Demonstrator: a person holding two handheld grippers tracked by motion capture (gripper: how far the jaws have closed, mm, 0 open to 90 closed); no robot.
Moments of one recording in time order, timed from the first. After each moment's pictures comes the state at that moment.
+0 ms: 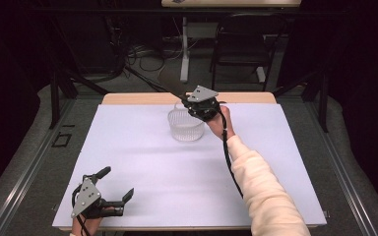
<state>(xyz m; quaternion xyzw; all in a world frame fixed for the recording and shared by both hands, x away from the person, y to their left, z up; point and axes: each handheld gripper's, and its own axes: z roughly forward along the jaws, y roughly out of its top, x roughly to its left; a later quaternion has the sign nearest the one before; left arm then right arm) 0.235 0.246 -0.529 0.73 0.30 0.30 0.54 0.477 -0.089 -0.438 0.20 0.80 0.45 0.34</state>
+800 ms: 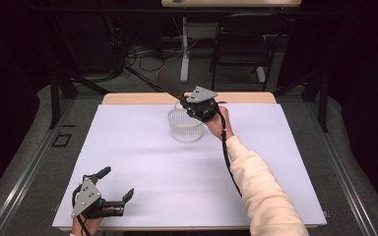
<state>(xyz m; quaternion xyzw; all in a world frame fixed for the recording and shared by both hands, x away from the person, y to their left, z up) 0.235 0.246 -0.529 0.73 0.30 0.30 0.54 0.477 -0.086 -0.441 0.20 0.80 0.46 0.33</state>
